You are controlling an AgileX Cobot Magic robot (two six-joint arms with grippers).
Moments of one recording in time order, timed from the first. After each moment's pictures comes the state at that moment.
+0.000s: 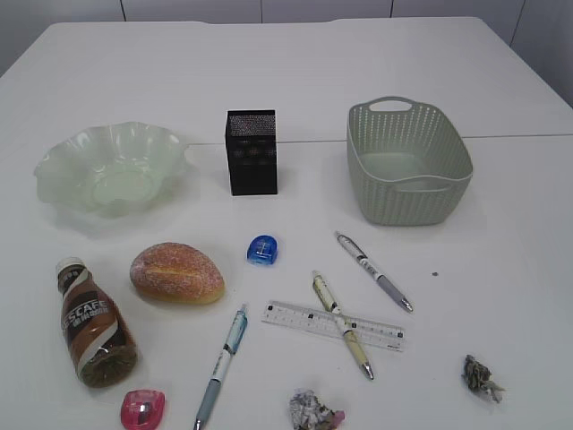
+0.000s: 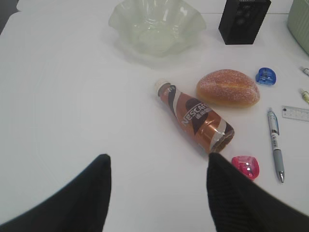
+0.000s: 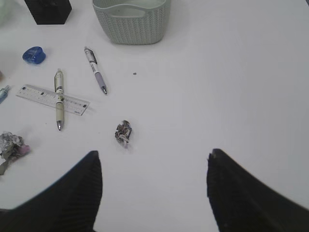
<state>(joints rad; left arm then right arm) 0.00 0.01 -0.52 -0.11 1.10 -0.03 0.03 -0.02 -0.49 0.06 1.16 -0.04</state>
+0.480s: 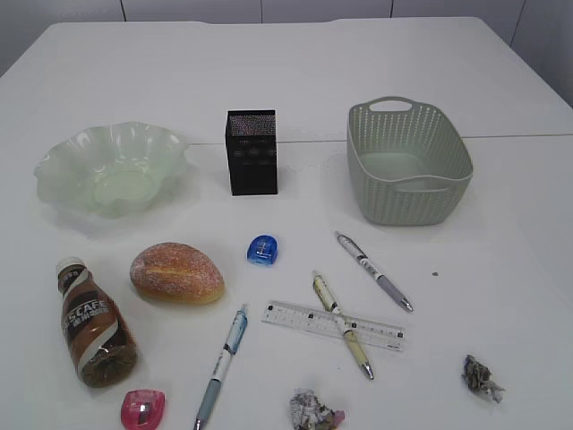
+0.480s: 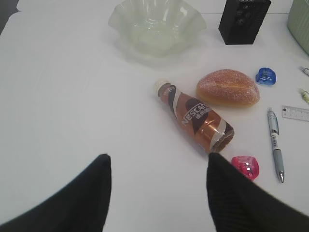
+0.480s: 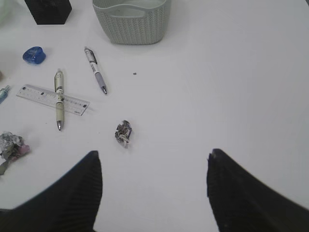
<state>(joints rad) 0.00 0.01 -0.52 -0.10 1.10 -0.03 0.03 -0.02 -0.49 0.06 1.16 -0.04</state>
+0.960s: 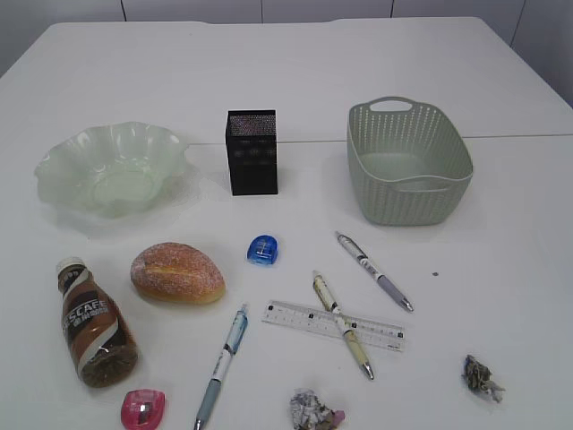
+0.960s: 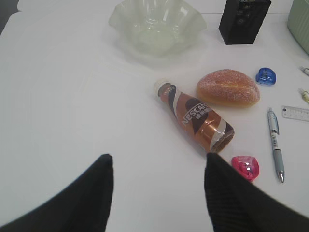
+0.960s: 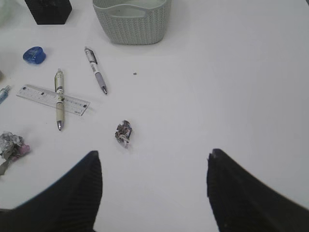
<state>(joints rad) 0.00 0.01 -0.52 -0.10 1.10 -0.03 0.03 -0.02 -0.49 0.06 1.16 -0.04</state>
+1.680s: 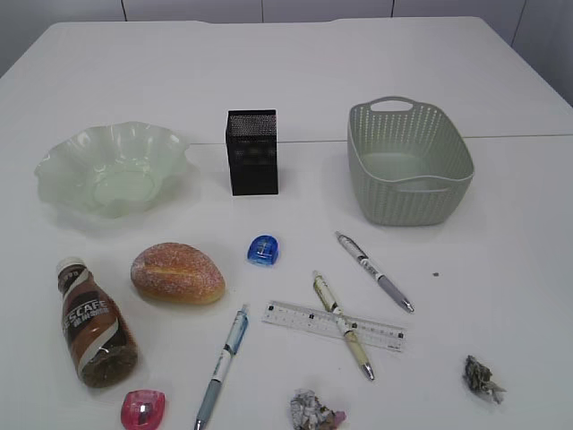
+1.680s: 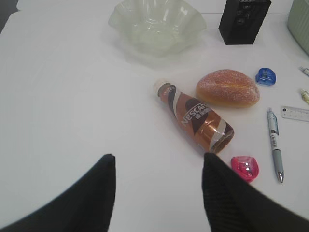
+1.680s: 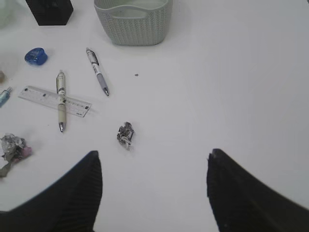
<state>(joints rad) 0.00 0.01 -0.52 -0.11 1.10 -0.03 0.03 -0.02 -0.50 0.07 1.15 -0.04</state>
